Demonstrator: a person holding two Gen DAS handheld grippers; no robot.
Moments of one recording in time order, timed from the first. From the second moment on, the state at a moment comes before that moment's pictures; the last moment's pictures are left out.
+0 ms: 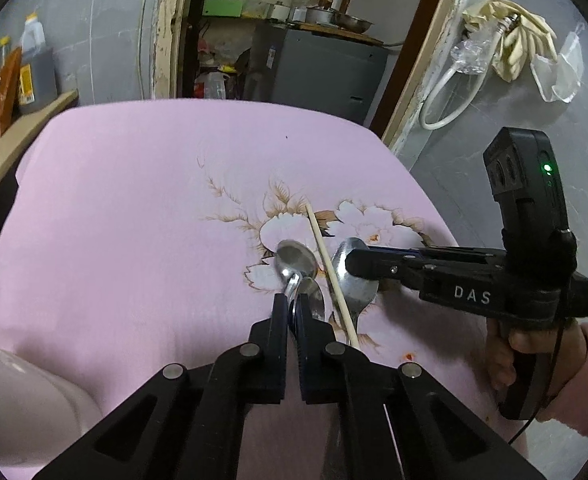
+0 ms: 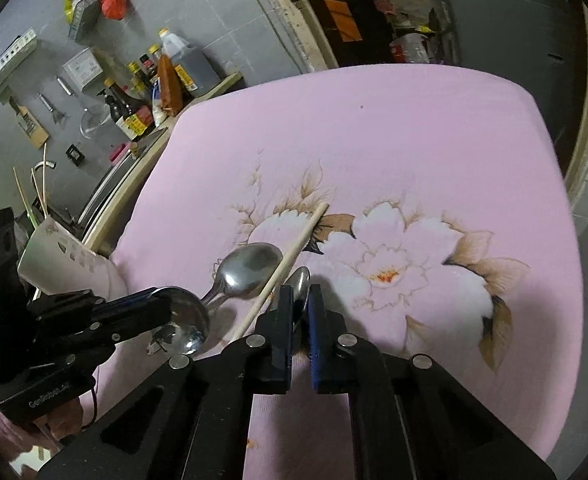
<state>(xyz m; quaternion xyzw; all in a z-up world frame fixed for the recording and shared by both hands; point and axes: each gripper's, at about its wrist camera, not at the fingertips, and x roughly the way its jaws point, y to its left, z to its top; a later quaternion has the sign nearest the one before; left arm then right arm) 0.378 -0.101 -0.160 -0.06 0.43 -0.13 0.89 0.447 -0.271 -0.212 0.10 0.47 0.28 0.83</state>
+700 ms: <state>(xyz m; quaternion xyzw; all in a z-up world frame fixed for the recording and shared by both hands) 0.281 -0.104 -0.070 0.03 0.27 -0.09 0.96 0.333 -0.315 -0.084 0.07 0.32 0.13 0.94</state>
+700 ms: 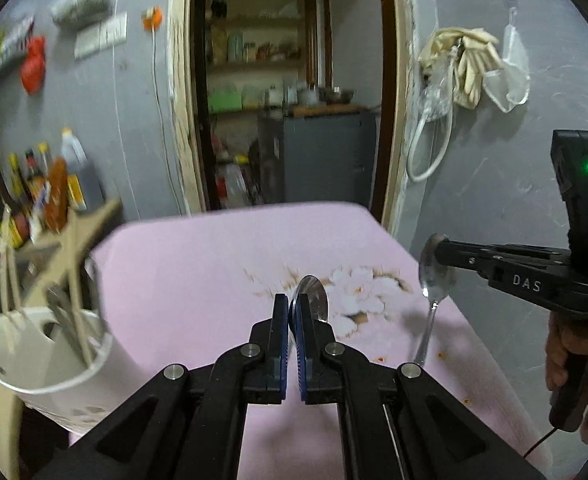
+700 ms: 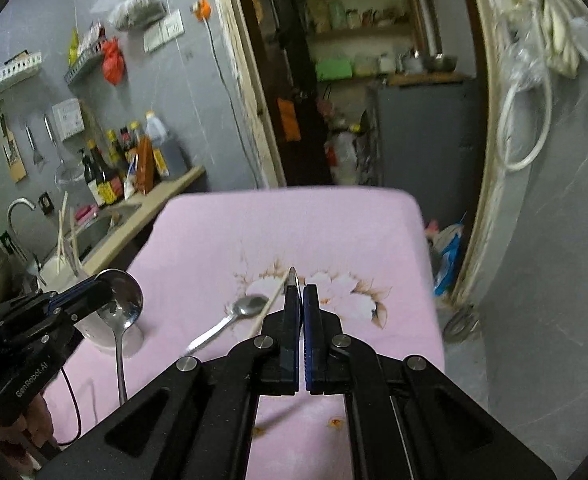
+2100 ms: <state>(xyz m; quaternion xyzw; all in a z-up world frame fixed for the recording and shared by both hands) 0.258 0.169 0.035 0.03 0.13 0.09 0.99 0.284 -0.049 0.049 -0.03 0.12 0.09 0.99</state>
